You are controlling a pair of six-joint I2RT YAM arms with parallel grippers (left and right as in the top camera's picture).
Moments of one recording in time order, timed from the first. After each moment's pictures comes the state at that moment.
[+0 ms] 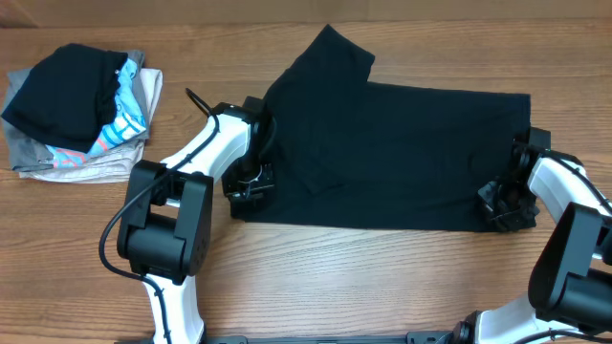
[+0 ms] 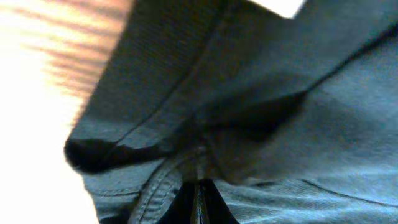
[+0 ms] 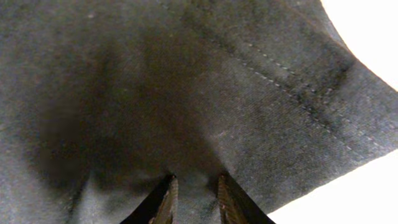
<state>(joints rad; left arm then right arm) -0.29 2.07 1.40 -1.11 0.07 -0.51 -0.31 1.76 0.99 -0.83 0.10 0.62</state>
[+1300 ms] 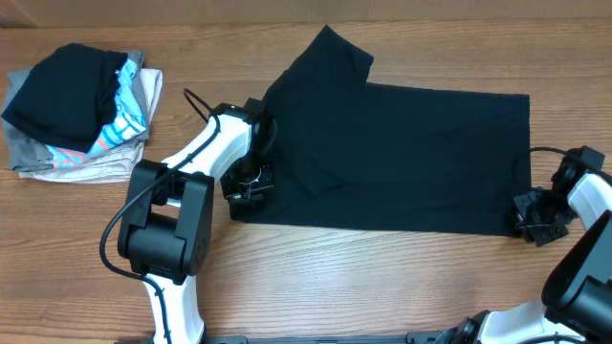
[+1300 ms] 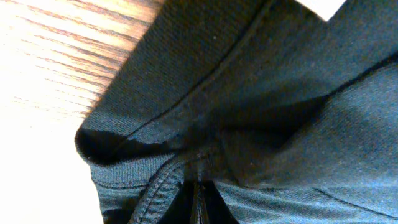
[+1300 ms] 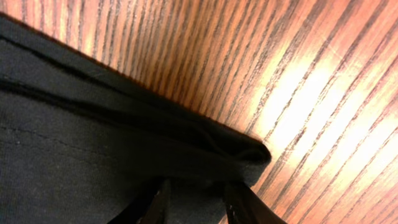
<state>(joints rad) -0.29 2.07 1.39 -1.12 0.05 -0.57 -0.57 1.75 0.98 -0.80 0.02 0.65</state>
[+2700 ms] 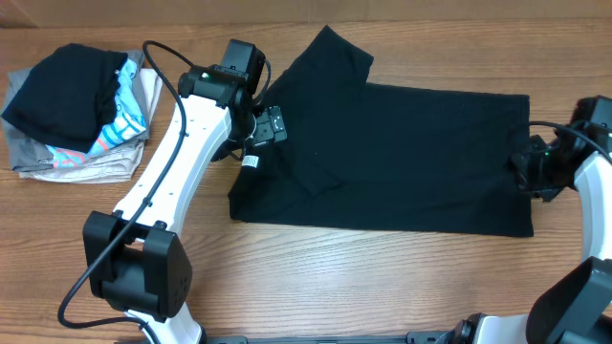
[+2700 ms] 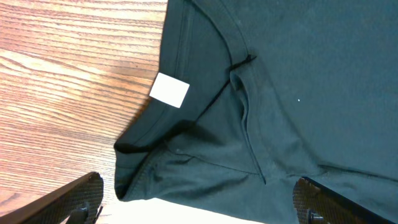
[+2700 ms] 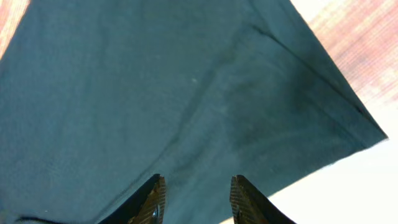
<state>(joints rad) -0.29 1.86 1.66 -1.17 0.01 -0.58 -0.41 1.58 1.24 -0.98 -0.20 0.46</state>
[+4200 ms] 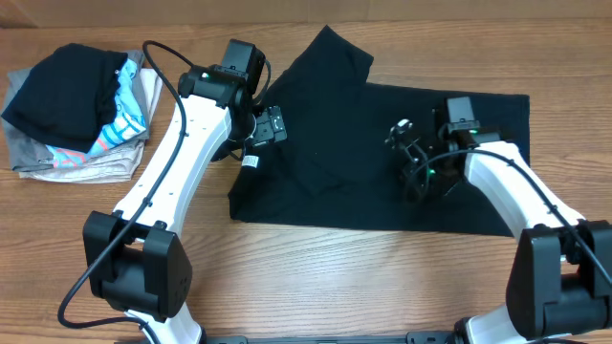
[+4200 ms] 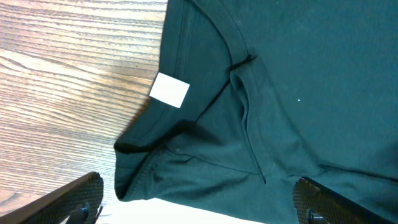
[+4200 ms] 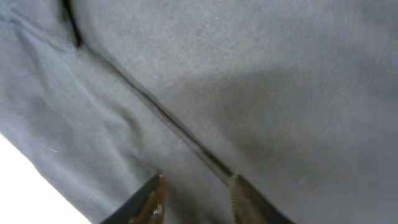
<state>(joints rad) -0.29 1.86 1.66 -1.17 0.01 -0.58 0.12 1.71 1.11 -0.75 -0.26 -0.57</state>
